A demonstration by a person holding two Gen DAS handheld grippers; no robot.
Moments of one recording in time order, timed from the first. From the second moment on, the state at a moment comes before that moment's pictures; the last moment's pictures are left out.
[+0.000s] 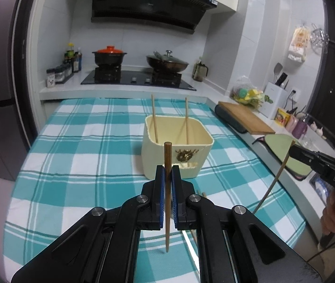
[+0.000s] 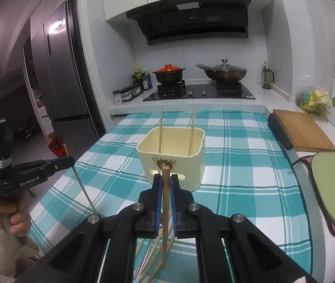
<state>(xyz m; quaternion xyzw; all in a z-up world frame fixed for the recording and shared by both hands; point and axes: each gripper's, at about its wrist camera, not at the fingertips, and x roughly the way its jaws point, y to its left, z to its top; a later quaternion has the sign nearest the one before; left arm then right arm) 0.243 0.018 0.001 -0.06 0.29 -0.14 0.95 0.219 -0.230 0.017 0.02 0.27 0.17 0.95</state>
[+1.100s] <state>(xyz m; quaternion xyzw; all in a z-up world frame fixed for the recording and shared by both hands) 0.468 -0.047 0.004 -0.06 0.34 -0.13 0.93 0.455 -0.196 0.033 0.03 0.30 0.17 0.94</state>
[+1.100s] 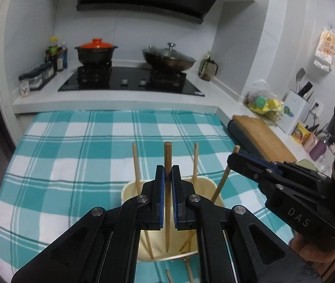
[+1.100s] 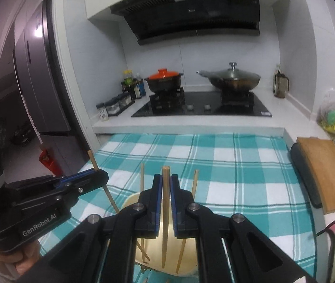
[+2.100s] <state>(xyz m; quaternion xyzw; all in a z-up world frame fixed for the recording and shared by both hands) 0.206 0.011 -0.136 -0.06 0.45 -0.08 0.89 0.223 -0.241 -0.090 -0.03 0.36 0.10 0.93</state>
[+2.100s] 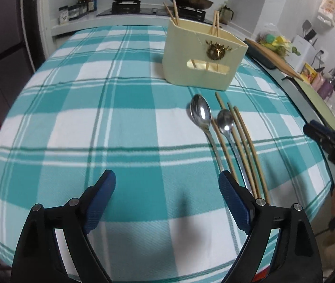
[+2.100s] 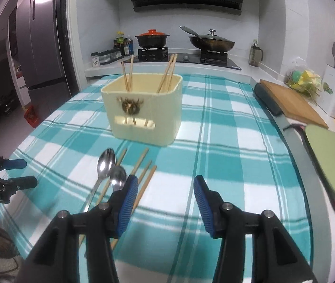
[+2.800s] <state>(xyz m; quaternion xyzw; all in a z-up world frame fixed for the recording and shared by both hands) 0.168 -0.034 -0.172 -0.03 0.43 -0.07 0.90 0.140 -0.232 -0.164 0.00 0.34 0.05 0.94</state>
